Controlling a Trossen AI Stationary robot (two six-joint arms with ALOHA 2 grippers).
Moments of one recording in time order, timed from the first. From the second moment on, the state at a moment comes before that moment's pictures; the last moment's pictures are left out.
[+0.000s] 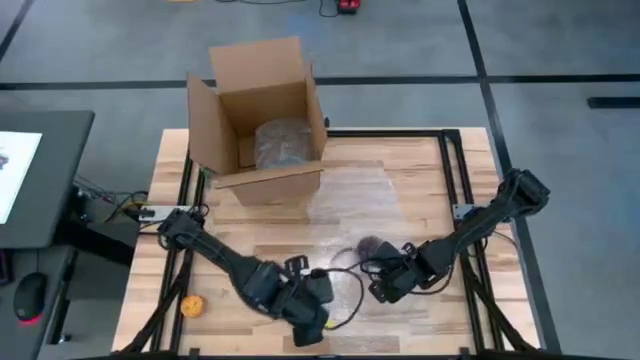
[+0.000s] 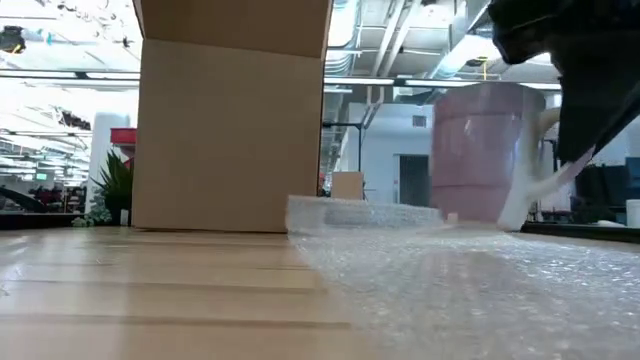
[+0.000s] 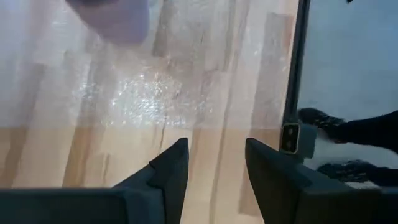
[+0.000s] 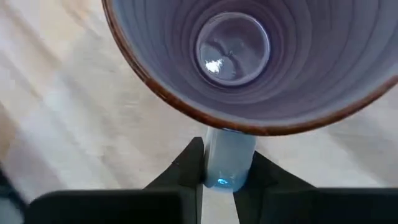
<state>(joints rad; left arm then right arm) -0.60 2.14 2.34 -1.40 -0.32 -0.74 0.59 1.60 1.09 -0.83 0.26 1.34</state>
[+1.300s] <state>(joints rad) -0.64 2.14 2.33 -1.42 -0.45 -1.10 0.61 1.67 1.06 -0.67 0.21 1.20</state>
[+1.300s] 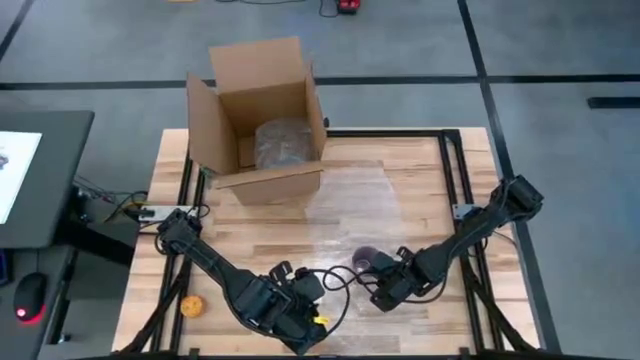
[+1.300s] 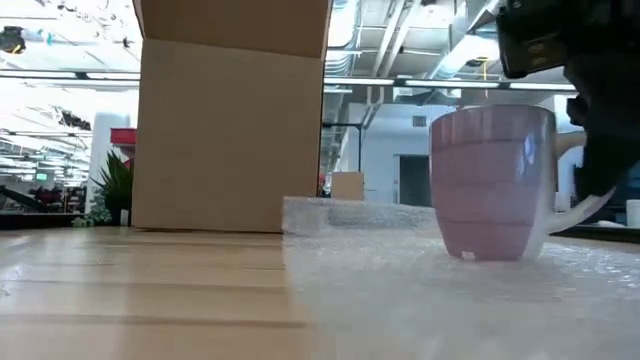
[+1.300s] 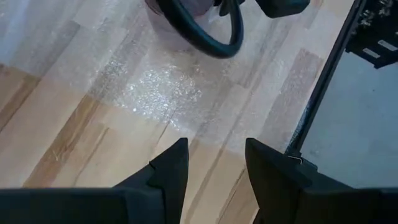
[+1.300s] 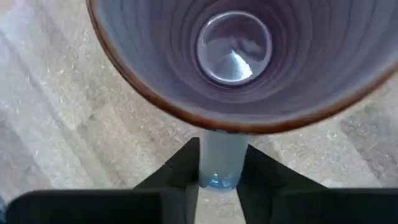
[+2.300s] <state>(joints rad) -0.63 2.14 2.33 -1.43 -0.46 -1.09 0.88 1.52 1.15 -0.80 0.35 0.99</state>
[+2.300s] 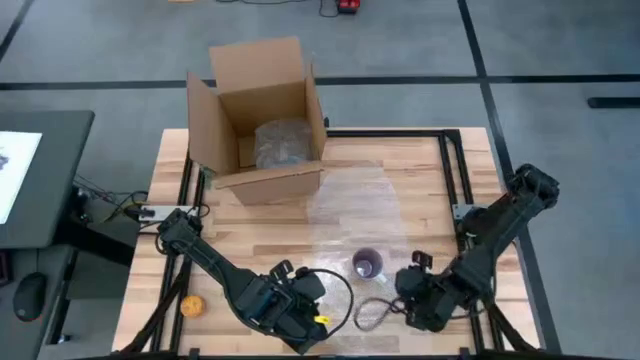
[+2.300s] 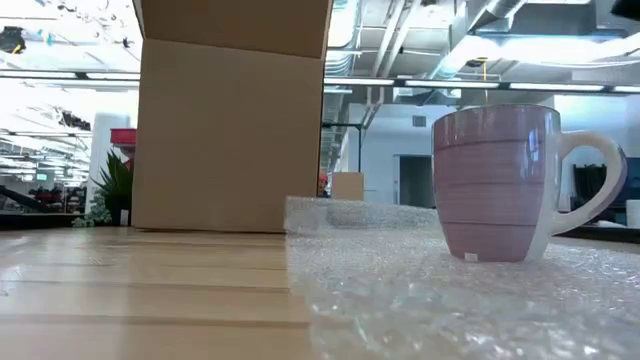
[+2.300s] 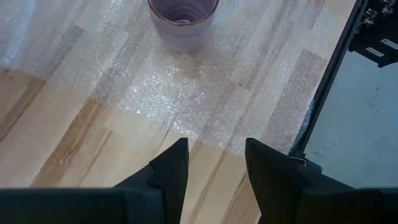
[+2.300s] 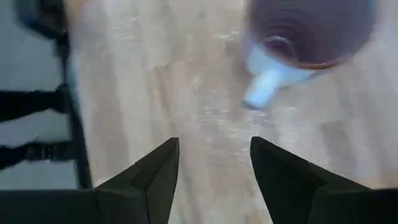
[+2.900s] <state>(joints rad) -0.63 2.15 2.33 -1.42 -0.42 -1.11 1.07 1.94 1.10 -0.41 0.13 0.81</state>
